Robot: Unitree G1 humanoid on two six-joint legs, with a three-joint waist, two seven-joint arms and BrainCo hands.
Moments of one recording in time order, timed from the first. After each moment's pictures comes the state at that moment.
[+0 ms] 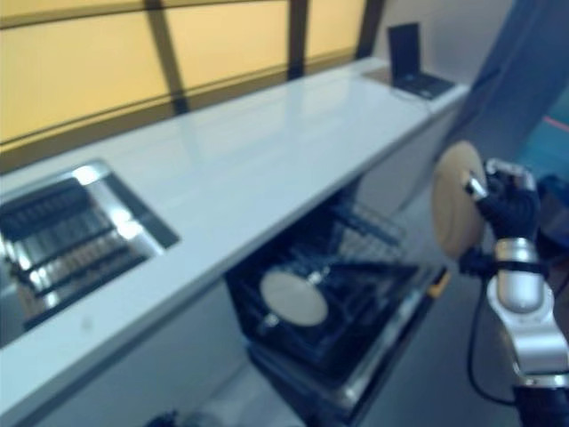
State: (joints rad) left arm 0.01 0.31 -0.24 1.16 -0.05 -0.02 0.02; right arm -0.05 -0.79 -0.19 -0.21 0.39 0.03 -0.23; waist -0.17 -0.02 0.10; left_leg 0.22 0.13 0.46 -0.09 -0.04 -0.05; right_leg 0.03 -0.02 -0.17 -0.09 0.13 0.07
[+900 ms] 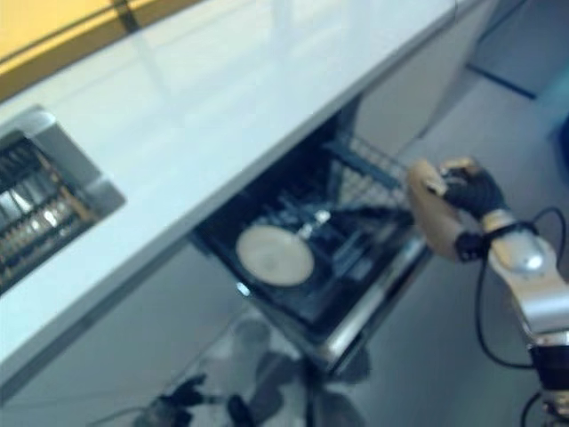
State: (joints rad) left arm -0.12 0.29 -0.32 1.08 0.03 -0.05 0.00; right arm -0.33 -0.96 0.01 -0.07 0.32 0.20 -0.01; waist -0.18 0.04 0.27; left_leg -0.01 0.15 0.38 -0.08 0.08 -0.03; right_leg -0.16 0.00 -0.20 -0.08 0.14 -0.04
